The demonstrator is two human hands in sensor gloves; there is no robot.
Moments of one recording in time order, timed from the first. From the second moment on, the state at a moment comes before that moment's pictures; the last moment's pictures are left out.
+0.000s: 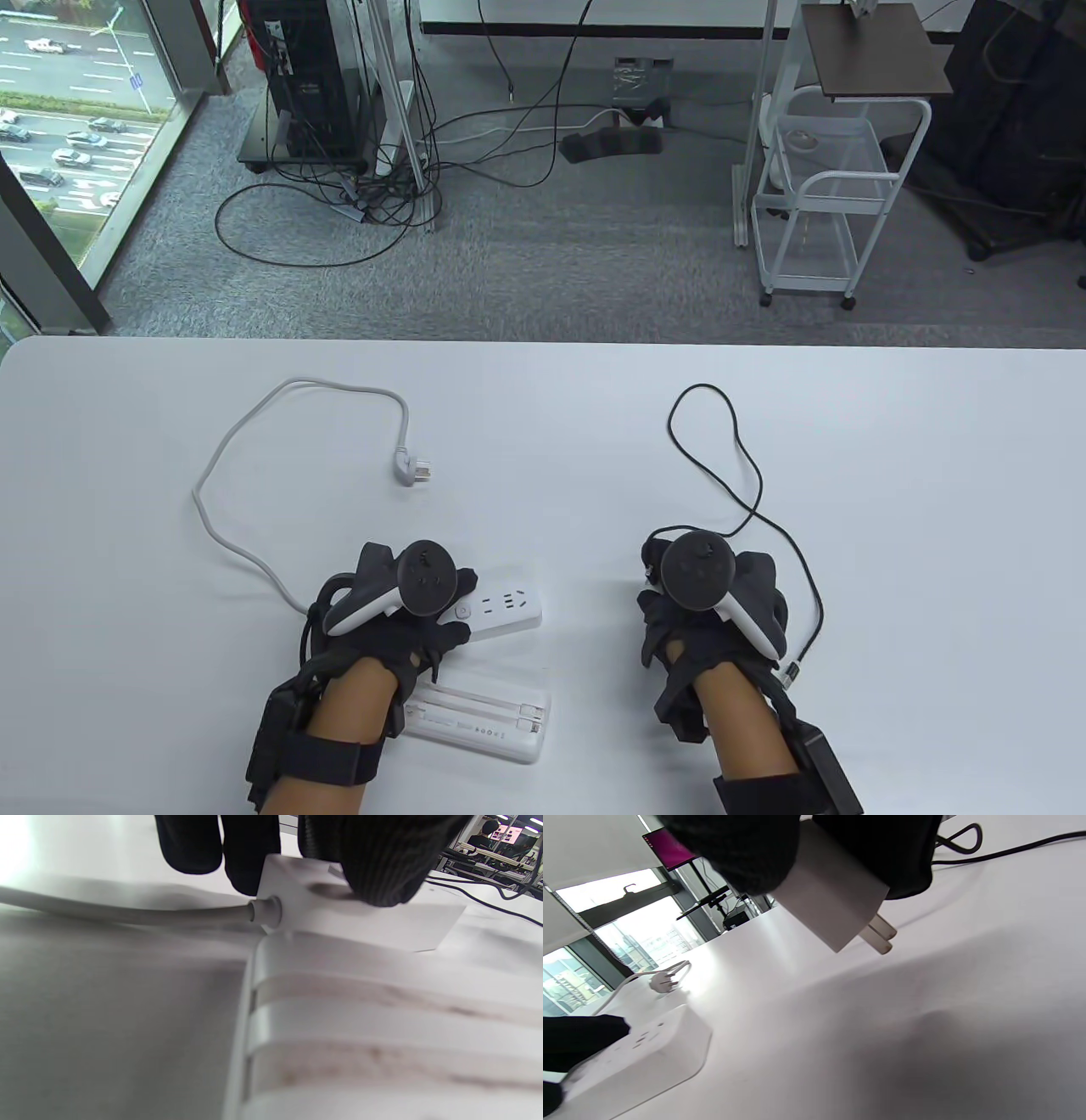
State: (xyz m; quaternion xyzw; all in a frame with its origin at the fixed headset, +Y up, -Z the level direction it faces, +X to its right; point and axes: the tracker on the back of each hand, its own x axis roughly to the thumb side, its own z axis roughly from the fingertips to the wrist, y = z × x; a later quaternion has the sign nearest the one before) left_hand -0.173 -0.729 -0.310 -0.21 -0.14 0.09 0.96; right_hand 0.129 -0.692 -0.299 0.05 0.10 0.96 0.25
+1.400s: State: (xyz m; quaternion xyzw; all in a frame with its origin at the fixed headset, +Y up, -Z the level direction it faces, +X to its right) left_hand -0.175 -0.731 -0.312 -0.23 -0.13 0.11 0.96; right_hand 0.018 -0.708 -0.323 0.22 0.12 0.91 0.32
